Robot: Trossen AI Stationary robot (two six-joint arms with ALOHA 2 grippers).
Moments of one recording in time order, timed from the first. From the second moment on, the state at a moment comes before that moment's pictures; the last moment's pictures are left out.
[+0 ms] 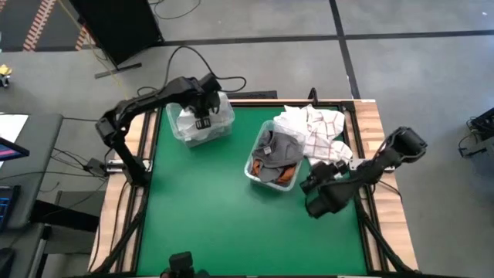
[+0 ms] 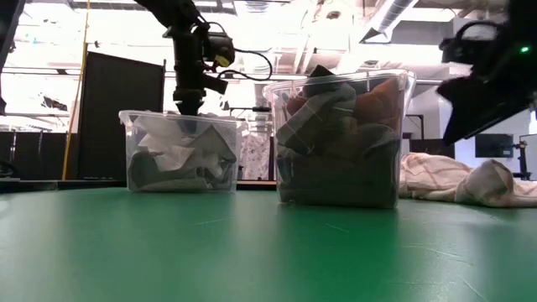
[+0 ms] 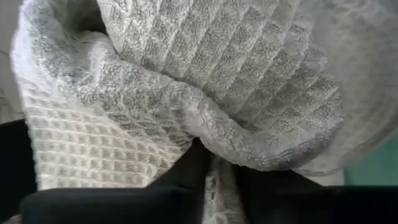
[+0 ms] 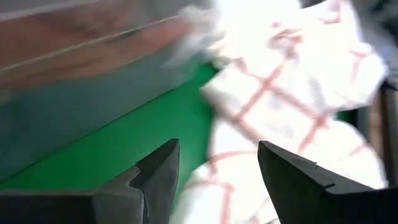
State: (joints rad) left arm 0.65 1.69 1.48 -1.03 -0.30 0.48; right arm 0.58 1.52 0.84 -1.26 0.82 1.70
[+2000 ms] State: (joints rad) left arm 0.31 1.39 1.49 -0.87 -0.16 0.38; right arm -0.29 1.06 0.40 -0.56 0.20 0.52
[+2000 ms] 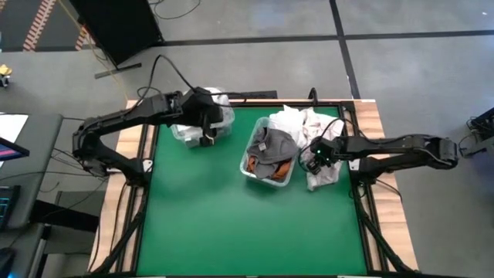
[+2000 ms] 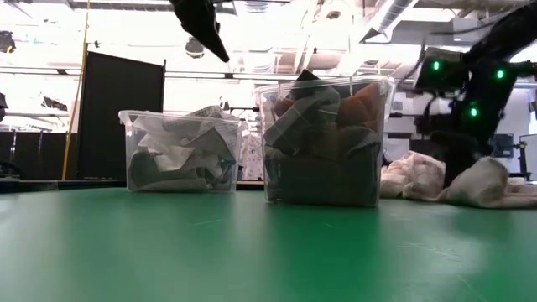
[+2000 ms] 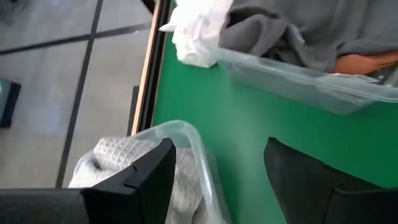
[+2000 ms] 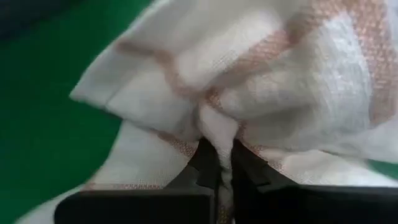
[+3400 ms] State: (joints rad) left arm 0.24 1.39 1.49 -0.50 -0.03 0.50; right arm -0.05 1.01 1.25 -0.56 0.53 -0.03
